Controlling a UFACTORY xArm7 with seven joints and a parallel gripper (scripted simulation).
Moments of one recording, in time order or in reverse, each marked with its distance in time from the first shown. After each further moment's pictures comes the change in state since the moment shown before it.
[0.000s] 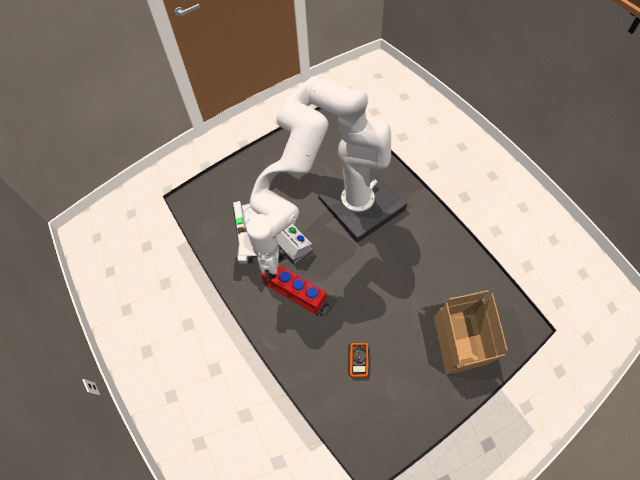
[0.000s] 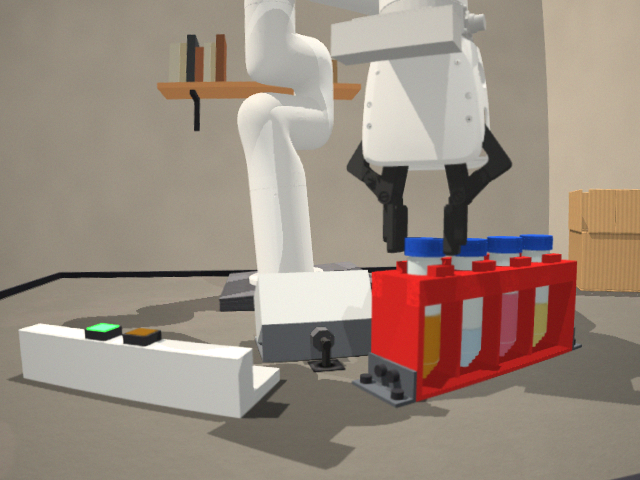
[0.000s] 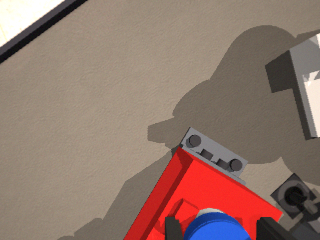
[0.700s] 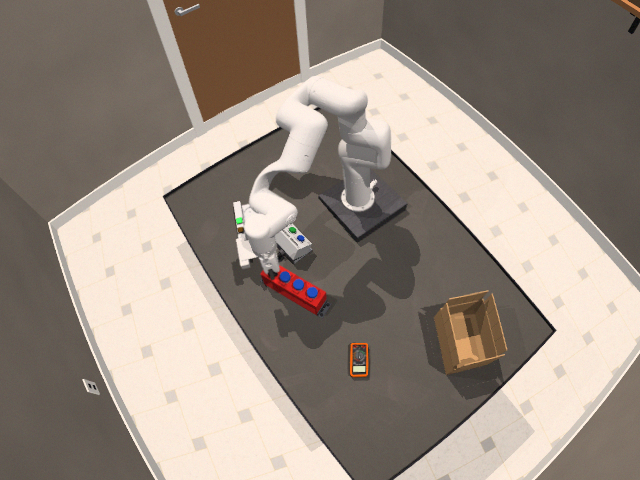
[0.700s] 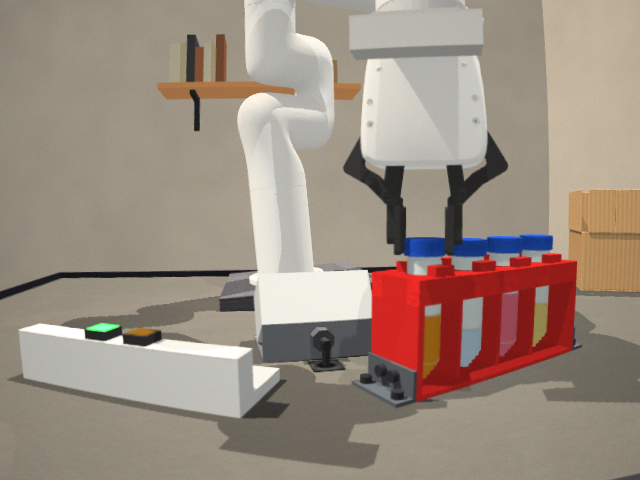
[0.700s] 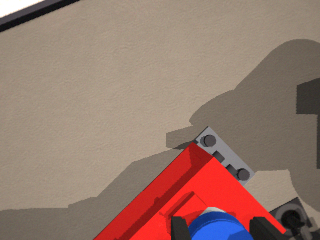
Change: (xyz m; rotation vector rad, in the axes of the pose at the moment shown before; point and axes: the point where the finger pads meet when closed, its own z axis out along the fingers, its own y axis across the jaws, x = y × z) arm 0.000 0.000 0.000 0.010 -0.021 -0.255
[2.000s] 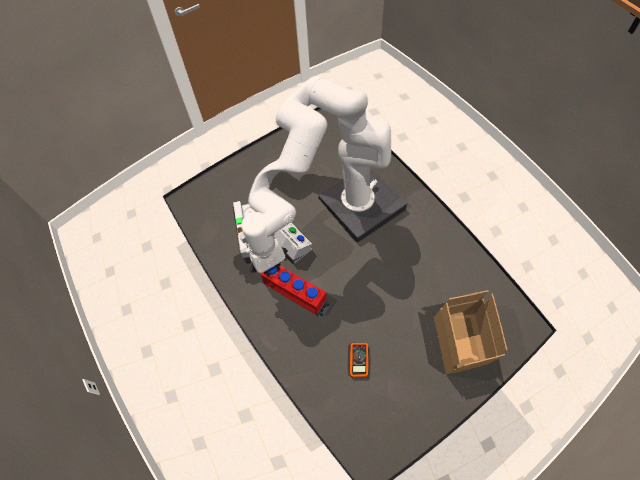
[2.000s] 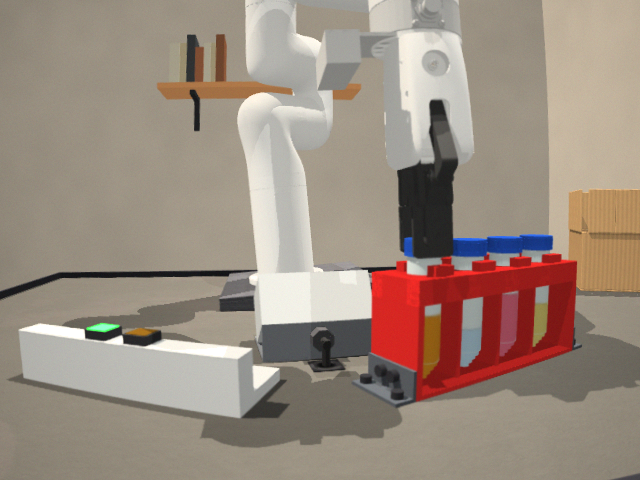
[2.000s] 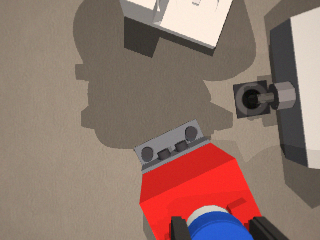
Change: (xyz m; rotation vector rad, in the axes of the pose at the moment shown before) arm 0.000 0.000 0.001 0.010 -0.041 1.234
